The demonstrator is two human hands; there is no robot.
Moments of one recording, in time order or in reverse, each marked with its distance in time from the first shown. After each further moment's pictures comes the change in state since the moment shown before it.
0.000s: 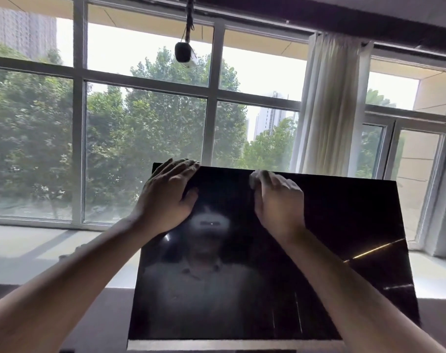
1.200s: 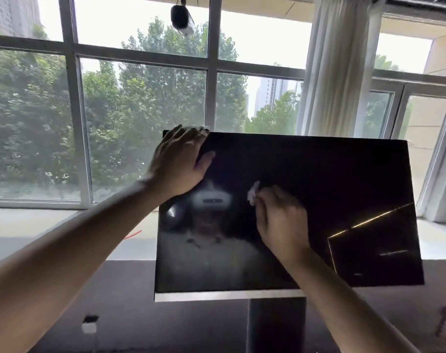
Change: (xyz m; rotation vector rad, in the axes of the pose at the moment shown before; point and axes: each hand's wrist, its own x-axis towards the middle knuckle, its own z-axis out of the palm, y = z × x) left_hand 0.002 -0.001 -0.005 0.124 -0.031 0.047; right_hand -0.091 -0.046 -0.017 0.087 -0.089 0.100
